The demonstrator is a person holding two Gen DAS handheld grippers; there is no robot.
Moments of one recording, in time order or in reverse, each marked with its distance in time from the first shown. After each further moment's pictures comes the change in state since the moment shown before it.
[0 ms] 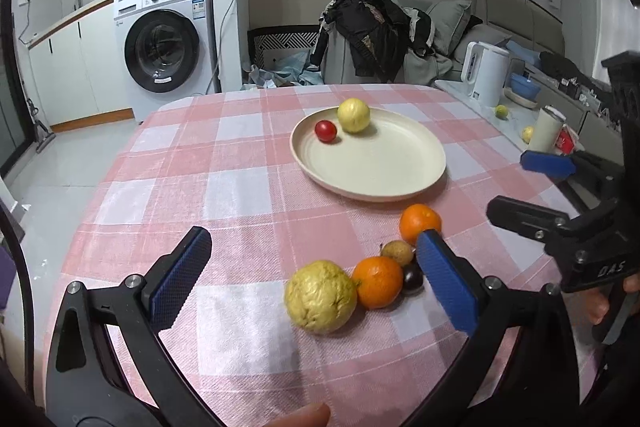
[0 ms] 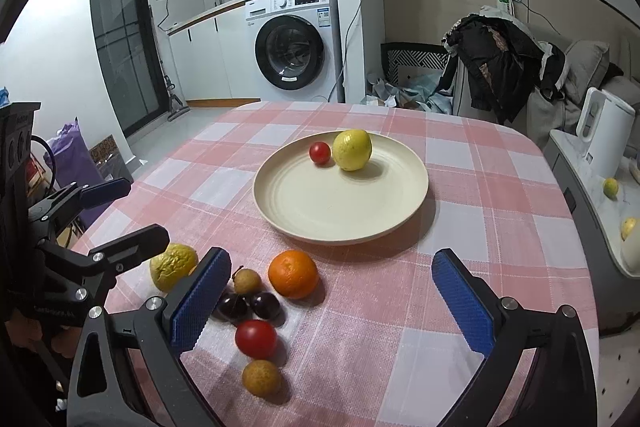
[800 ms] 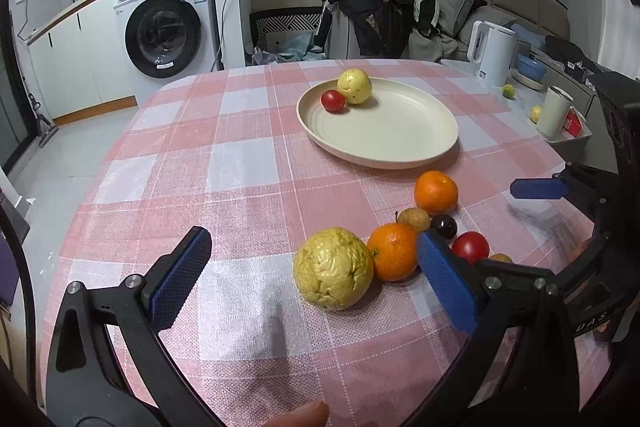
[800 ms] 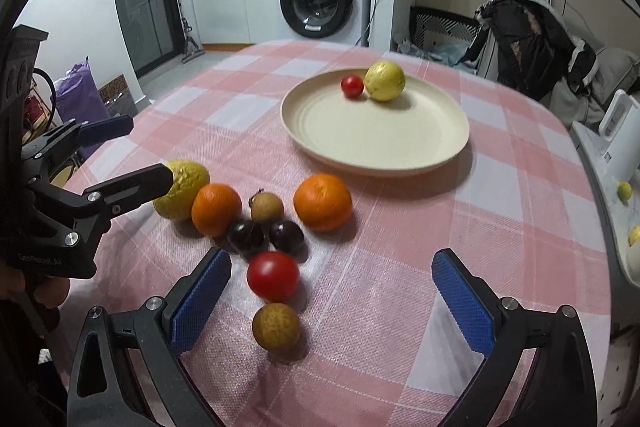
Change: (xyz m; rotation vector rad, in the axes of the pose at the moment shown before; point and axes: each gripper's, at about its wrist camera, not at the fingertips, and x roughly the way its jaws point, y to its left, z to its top) left arm 0.020 0.003 -0.015 0.009 0.071 0.011; right arm 0.023 0.023 -0.034 -0.112 0.183 0.035
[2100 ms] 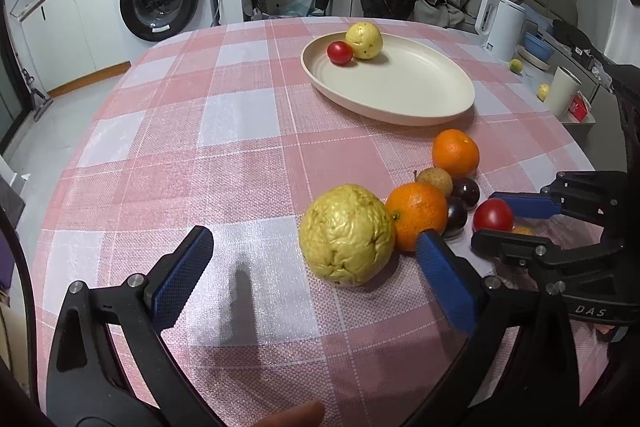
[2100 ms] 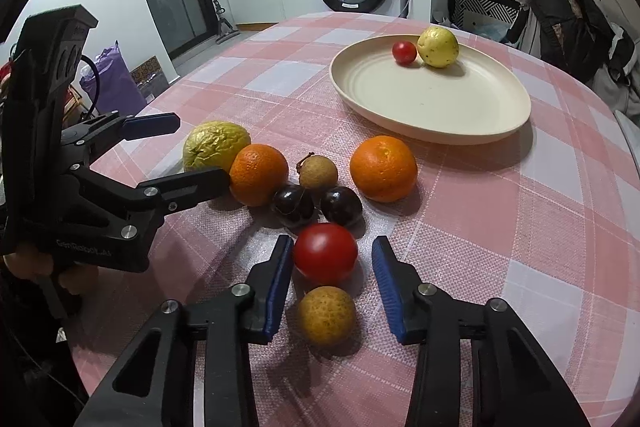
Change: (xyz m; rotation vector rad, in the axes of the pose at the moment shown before) left arm 0.039 0.011 -0.012 -0.031 0.136 -0.020; right arm 0.021 0.016 -0.010 -0.027 0.071 0.140
